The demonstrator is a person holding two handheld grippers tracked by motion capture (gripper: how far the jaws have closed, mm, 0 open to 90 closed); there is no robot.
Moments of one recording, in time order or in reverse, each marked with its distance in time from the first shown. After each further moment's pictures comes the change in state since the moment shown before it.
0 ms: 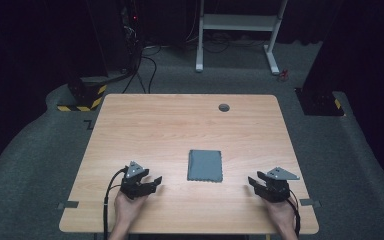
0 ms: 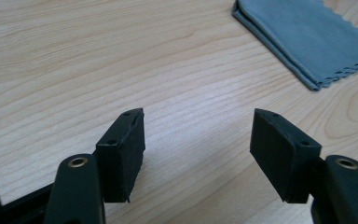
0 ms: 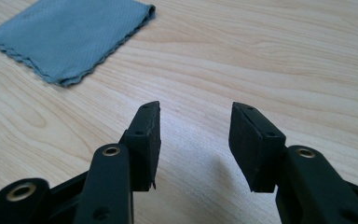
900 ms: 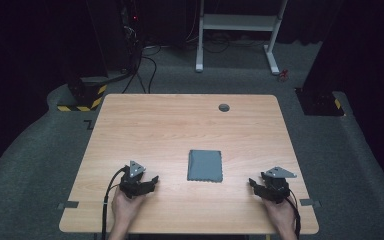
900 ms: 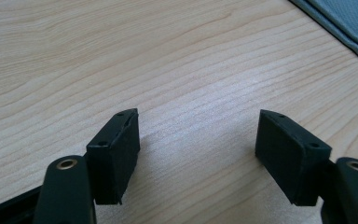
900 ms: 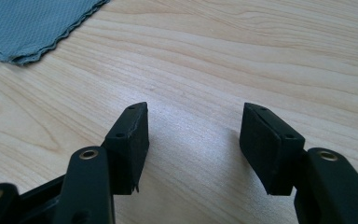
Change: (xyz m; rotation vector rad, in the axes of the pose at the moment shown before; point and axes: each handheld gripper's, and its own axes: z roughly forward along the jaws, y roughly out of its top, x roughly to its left) left arm 0.004 -0.002 0.007 0.049 0.119 0.053; right arm -0.005 -0.003 0.009 0.080 -0.063 0.012
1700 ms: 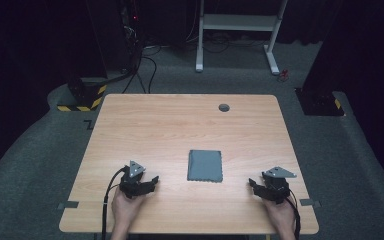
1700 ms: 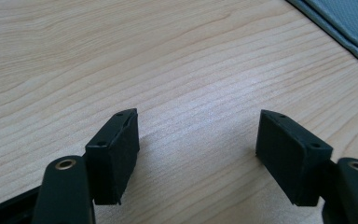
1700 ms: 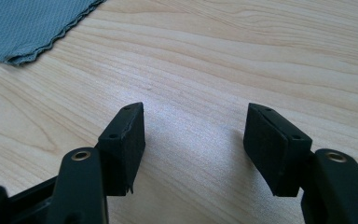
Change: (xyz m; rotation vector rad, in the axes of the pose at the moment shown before) left arm 0.001 0.000 0.000 -0.002 -0.008 -0.008; right arm 0.000 0.000 0.000 0.005 -0.007 0.006
